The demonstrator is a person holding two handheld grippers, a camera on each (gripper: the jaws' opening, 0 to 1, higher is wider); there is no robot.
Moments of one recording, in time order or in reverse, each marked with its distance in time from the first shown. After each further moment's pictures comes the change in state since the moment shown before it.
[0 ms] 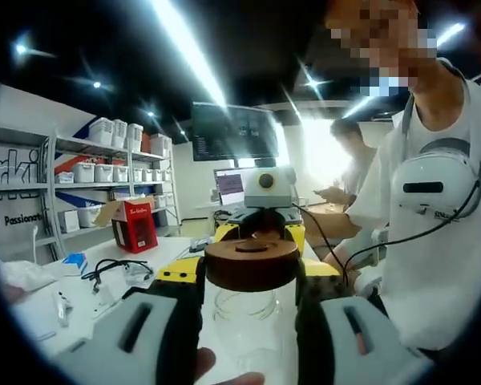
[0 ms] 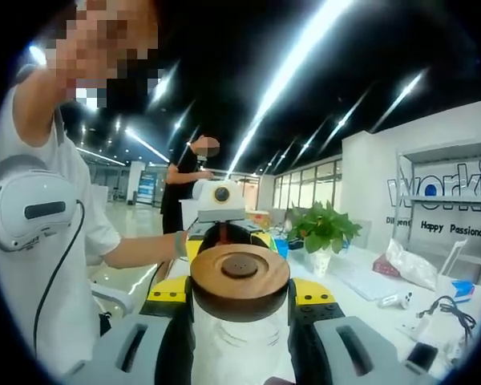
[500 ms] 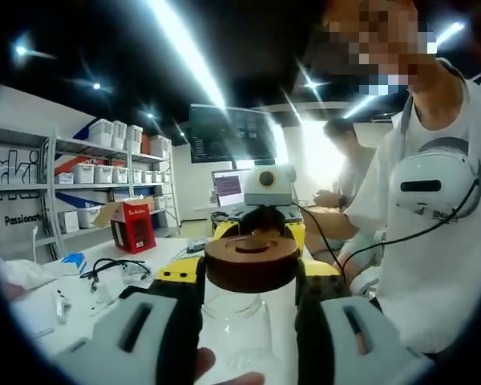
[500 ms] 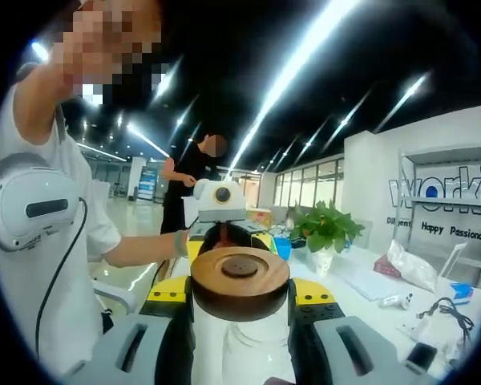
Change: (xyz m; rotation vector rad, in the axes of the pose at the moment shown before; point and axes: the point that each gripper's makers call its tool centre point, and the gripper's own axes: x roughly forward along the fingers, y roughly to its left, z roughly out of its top) left arm -0.006 -0.016 0.000 -0.001 -0.008 0.002; right arm 0.001 0.022 0.002 -0.015 0.019 0.005
